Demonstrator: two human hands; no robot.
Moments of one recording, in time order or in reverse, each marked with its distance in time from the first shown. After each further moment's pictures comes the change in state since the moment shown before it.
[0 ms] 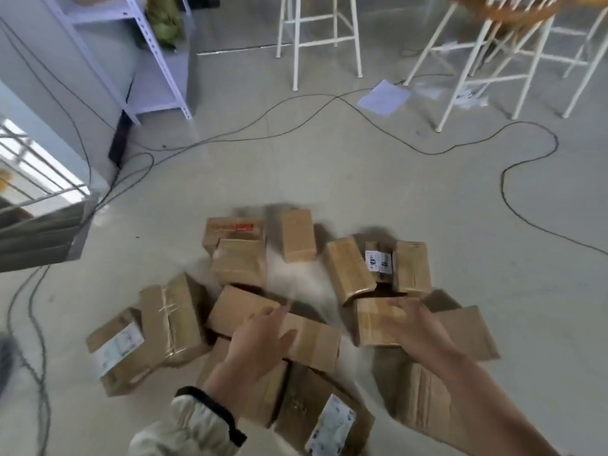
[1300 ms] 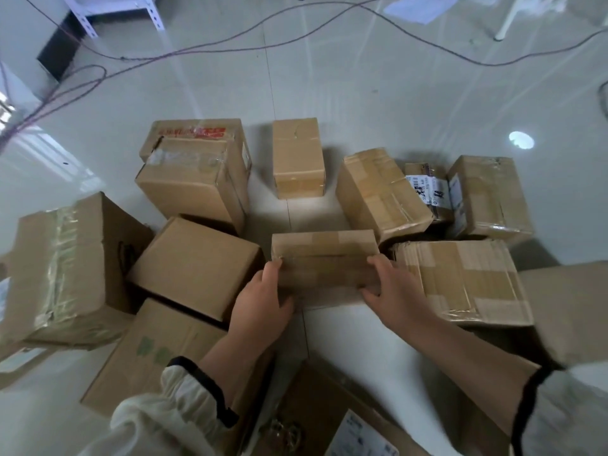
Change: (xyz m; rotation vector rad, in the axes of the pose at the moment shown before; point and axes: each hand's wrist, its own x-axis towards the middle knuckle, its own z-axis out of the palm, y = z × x) left_hand 0.174 -0.102 0.258 -0.134 0.320 -0.015; right_hand 0.239 0.154 0.240 -0.207 0.272 -0.439
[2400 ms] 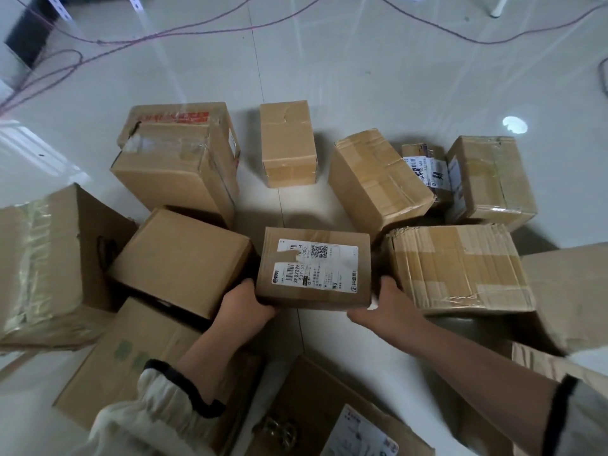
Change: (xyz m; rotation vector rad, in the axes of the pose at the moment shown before) left_hand 0.015 -0.025 0.014 -0.153 -0.269 -0.392; right_hand -0.020 0.005 0.018 0.333 -0.283 0.384
